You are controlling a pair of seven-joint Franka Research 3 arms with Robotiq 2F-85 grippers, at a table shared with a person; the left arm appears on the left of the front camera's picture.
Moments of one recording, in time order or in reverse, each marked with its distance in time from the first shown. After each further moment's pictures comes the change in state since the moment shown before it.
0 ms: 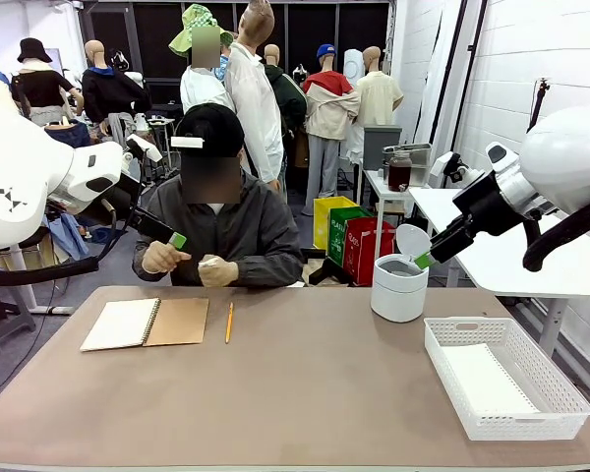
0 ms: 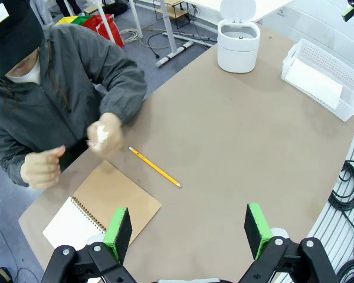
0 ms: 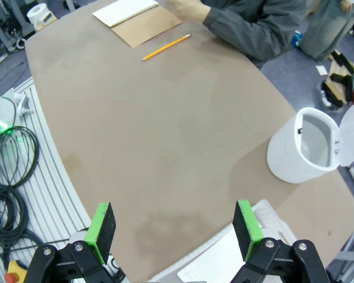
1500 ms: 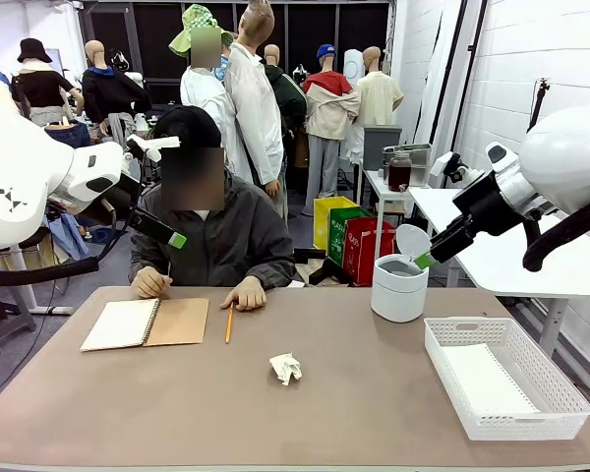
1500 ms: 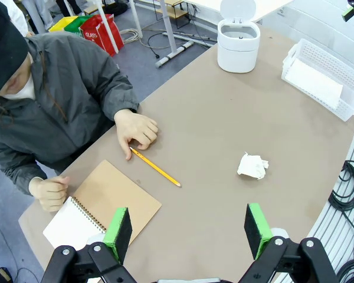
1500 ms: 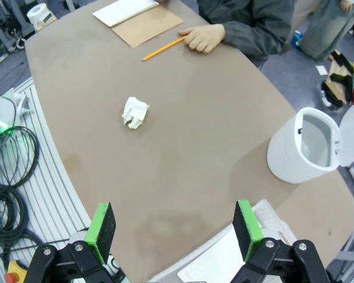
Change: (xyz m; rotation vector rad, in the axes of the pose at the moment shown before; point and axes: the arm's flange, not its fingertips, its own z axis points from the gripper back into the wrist) left arm 0.000 0.000 0.000 0.000 0.000 0.000; right arm 0.000 0.000 0.000 0.000 0.000 0.000
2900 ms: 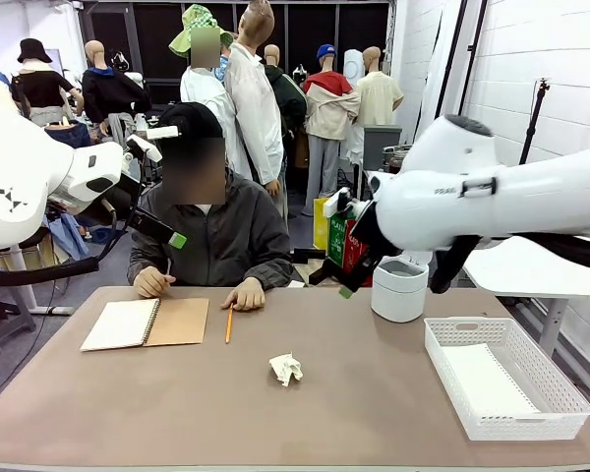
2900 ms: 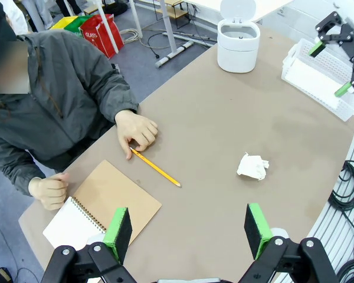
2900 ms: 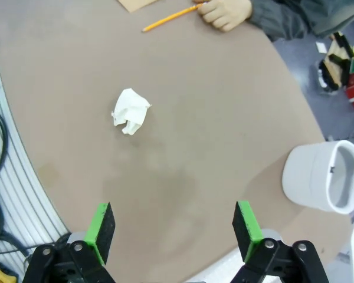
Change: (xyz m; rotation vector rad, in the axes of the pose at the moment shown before) left arm 0.000 0.000 0.000 0.000 0.000 -0.001; right arm 0.078 0.060 -0.144 -0.084 0.262 0.111
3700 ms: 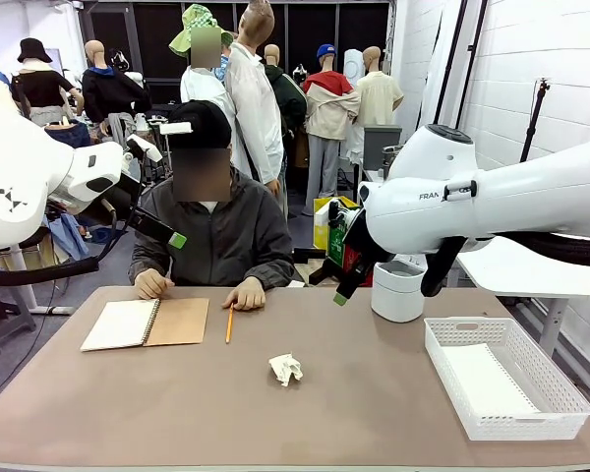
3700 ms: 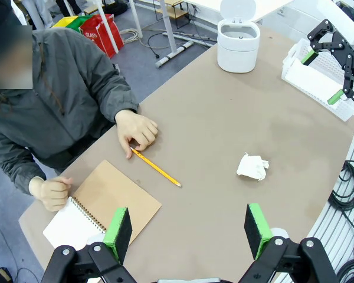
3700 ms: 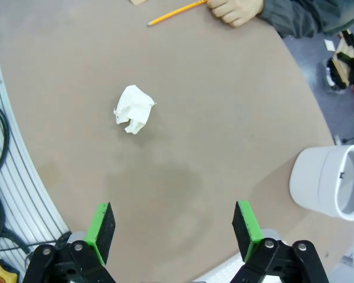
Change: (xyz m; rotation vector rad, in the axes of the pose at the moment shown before) left arm 0.000 0.000 0.000 0.000 0.000 0.000; right arm 0.003 -0.002 -0.012 0.028 0.019 0.006
